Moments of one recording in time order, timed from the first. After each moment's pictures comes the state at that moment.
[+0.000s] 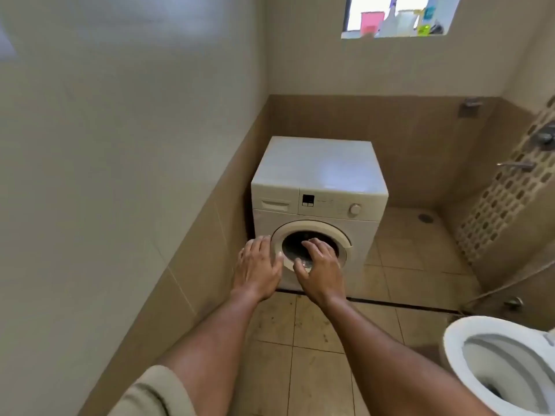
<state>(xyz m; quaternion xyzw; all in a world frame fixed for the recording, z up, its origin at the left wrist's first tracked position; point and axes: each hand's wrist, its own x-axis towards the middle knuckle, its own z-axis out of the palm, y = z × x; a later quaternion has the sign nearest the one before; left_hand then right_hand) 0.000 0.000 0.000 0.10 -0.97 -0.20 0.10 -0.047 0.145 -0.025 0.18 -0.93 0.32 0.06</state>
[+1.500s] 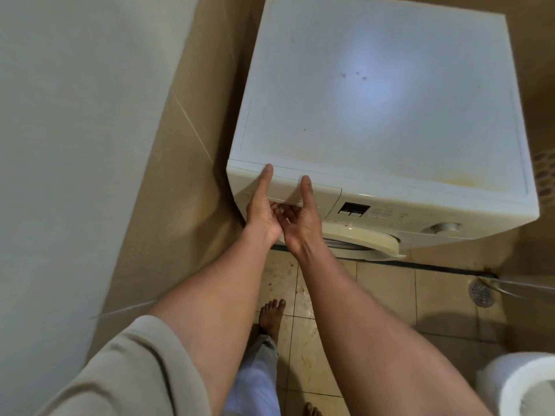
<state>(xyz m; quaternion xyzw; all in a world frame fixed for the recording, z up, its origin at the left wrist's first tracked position) -0.495 -0.167 -0.184 0.47 -0.26 -0.85 -0.01 -0.498 -0.103 -0.185 -0.39 -0.33 0.83 -0.22</state>
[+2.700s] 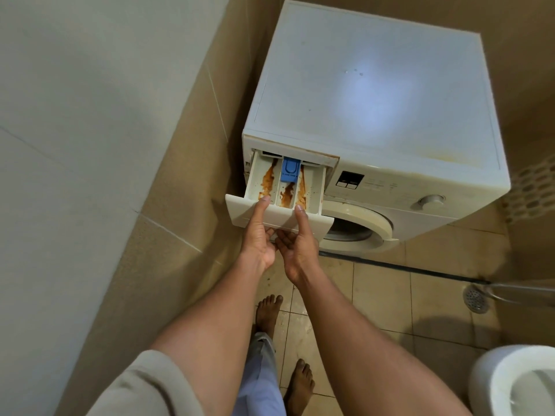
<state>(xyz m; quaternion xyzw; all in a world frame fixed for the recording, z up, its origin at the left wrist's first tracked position) -0.352 -0.140 -0.196 0.45 -0.29 -0.85 0.01 -0.357 -0.060 -0.188 -0.33 -0.42 0.81 -0.24</state>
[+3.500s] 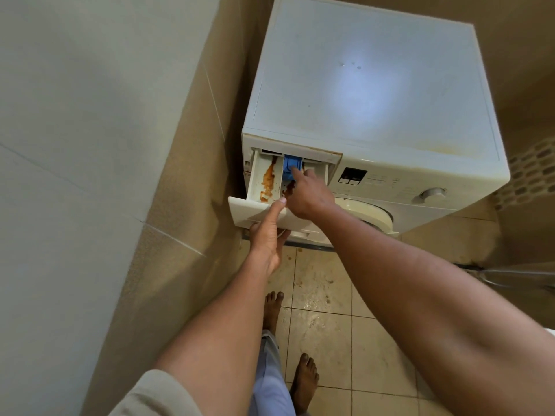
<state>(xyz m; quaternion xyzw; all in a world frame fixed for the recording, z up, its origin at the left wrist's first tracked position) -0.359 -0.140 -0.204 0.44 -0.34 -0.83 -0.01 -0.460 -0.077 -0.170 0.13 -0.96 0.13 -0.21</state>
